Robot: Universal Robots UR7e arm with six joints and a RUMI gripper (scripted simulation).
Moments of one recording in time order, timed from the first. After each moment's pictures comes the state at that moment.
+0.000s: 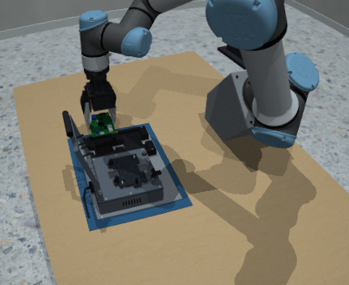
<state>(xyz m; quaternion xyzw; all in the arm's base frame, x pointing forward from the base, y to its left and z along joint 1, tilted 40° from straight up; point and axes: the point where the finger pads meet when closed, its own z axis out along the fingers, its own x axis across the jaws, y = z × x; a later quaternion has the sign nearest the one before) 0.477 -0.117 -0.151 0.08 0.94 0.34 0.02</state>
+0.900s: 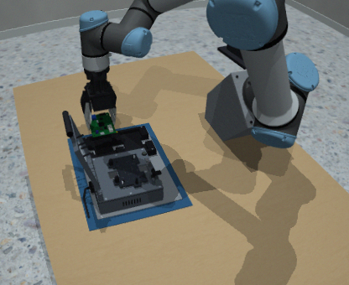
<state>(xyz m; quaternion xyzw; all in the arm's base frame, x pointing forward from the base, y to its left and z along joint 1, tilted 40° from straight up) 0.477 -0.116 -0.150 0.08 0.94 0.34 0.02</state>
